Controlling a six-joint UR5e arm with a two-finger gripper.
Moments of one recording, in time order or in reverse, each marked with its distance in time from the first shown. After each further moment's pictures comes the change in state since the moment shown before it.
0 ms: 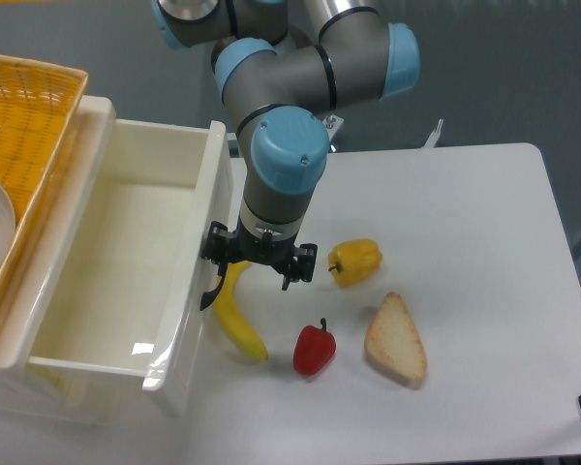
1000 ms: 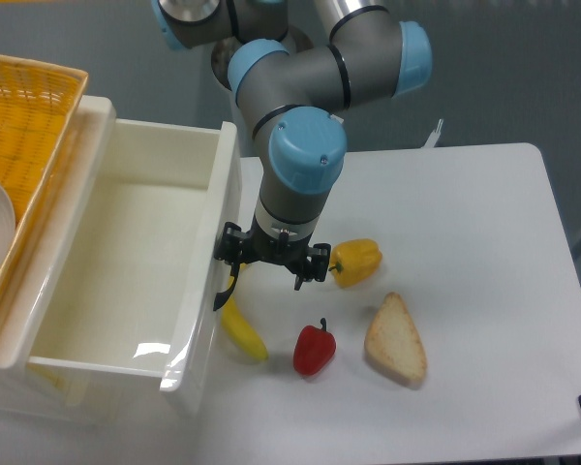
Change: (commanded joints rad) arm 0.021 -0.003 0.000 0.000 -0.002 0.011
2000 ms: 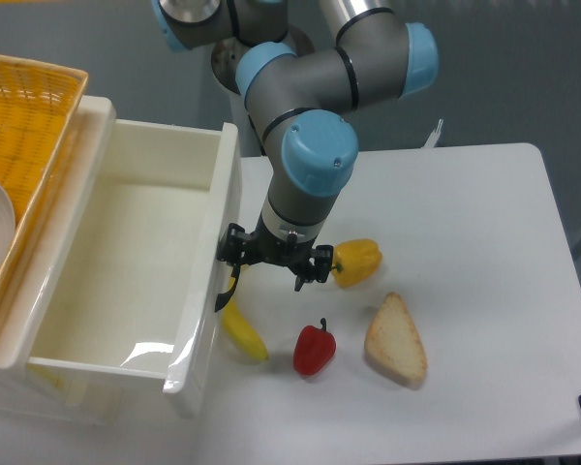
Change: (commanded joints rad) arm 0.032 -0.002 -0.011 -0.002 -0.080 -0.002
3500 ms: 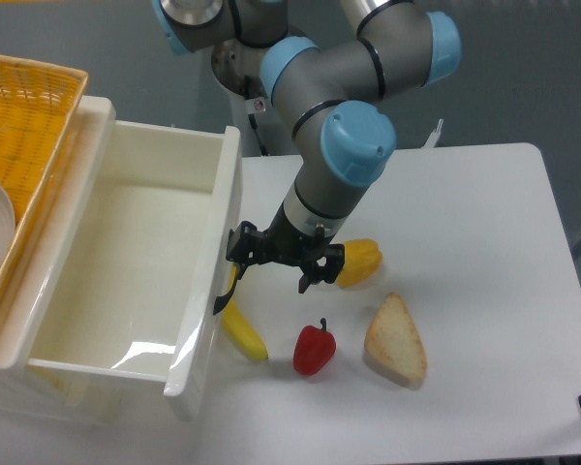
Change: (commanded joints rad) arm 0.052 0.014 0.011 0.011 -0.088 0.011
